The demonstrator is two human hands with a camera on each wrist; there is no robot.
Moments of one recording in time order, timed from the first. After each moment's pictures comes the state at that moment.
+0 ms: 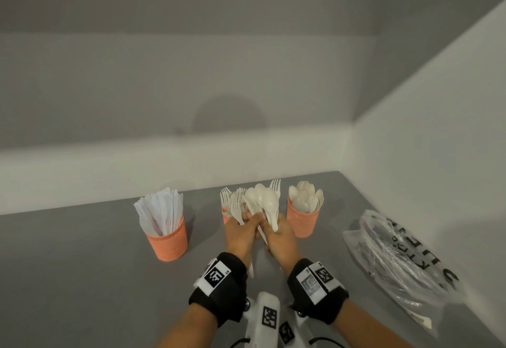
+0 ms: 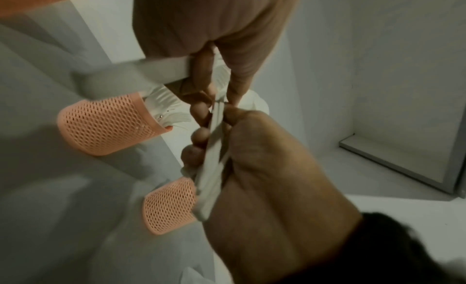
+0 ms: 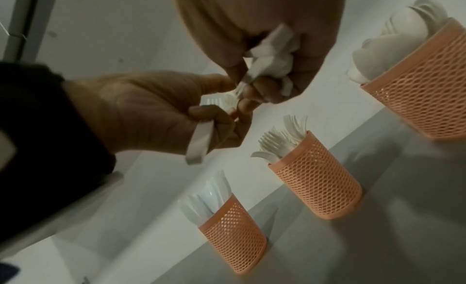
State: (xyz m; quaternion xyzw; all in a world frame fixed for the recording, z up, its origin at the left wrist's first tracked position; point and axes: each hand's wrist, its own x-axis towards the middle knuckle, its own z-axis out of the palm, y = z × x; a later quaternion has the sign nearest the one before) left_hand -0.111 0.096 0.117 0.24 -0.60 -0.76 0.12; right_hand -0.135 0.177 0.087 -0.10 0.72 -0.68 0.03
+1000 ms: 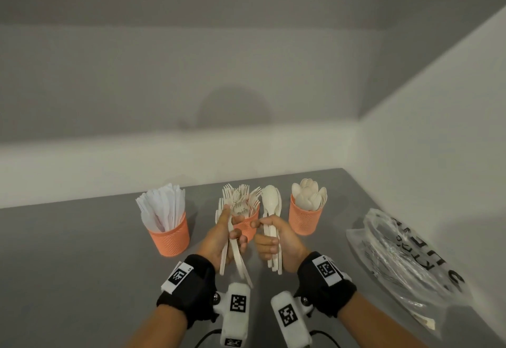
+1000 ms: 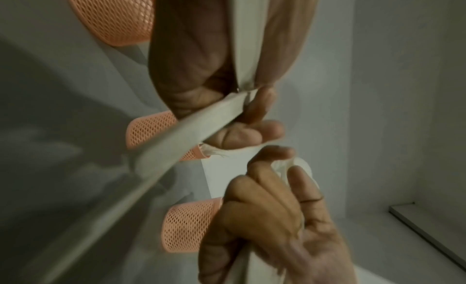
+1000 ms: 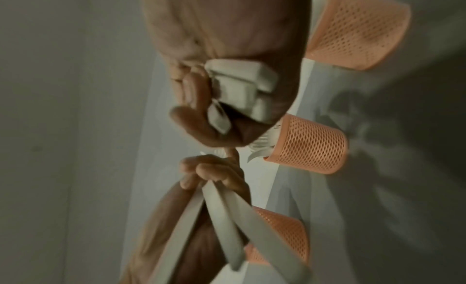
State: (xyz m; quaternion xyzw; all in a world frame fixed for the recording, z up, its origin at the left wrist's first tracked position) left_hand -0.105 0.046 0.103 0.25 -0.44 -0.86 -0.06; right_hand -0.142 0.186 0.099 -0.05 0.47 -0.78 0.41
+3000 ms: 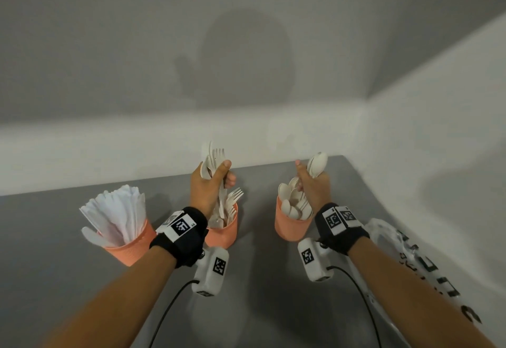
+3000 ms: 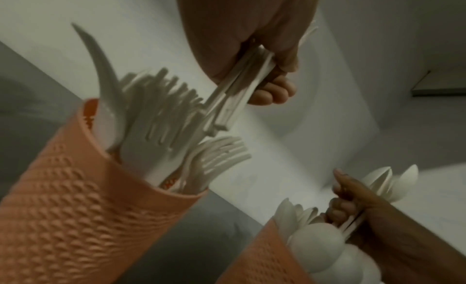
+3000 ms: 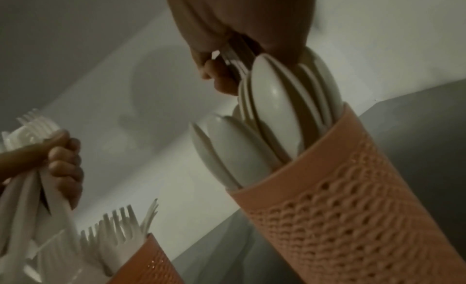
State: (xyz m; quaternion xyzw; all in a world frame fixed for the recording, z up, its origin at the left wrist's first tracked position) left_hand -0.236 0.053 0.118 0.12 -0.66 -0.70 0.23; right_hand -0.319 0.245 0.091 0.05 0.74 -0.67 -0.04
